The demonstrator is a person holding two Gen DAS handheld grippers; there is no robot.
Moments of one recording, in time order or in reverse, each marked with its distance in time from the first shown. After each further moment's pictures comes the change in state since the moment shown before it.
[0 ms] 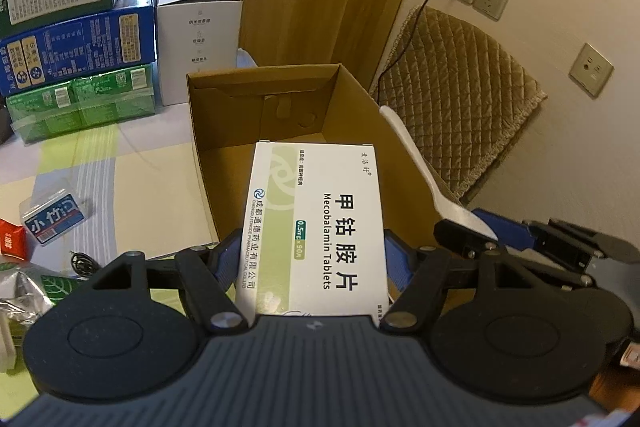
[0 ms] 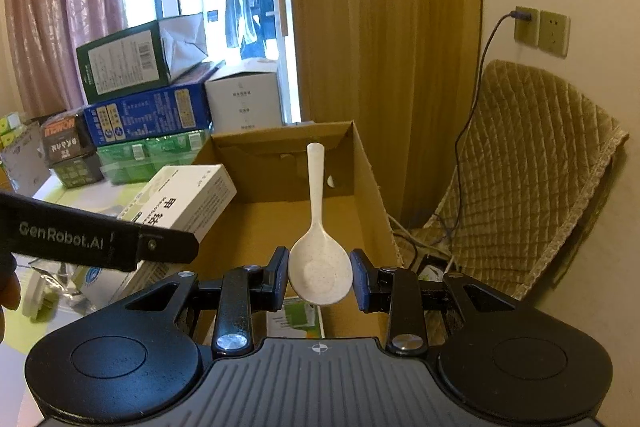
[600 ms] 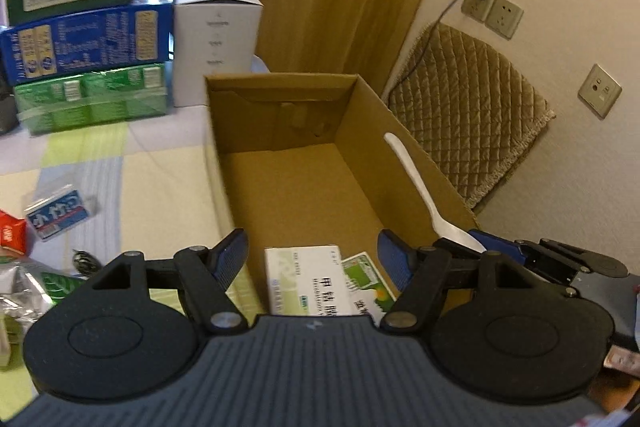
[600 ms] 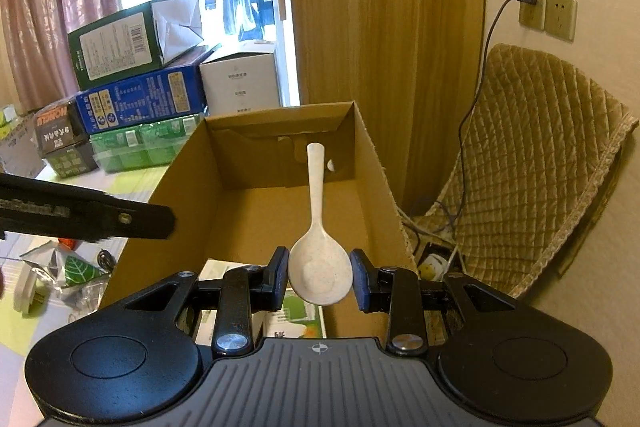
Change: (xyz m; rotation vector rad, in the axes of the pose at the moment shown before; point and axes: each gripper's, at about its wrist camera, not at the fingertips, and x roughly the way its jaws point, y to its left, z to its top) left arm -0.003 0.021 -0.005 -0.048 -0.043 0.009; right arm 0.019 -0.001 -0.006 0.008 0.032 -0.001
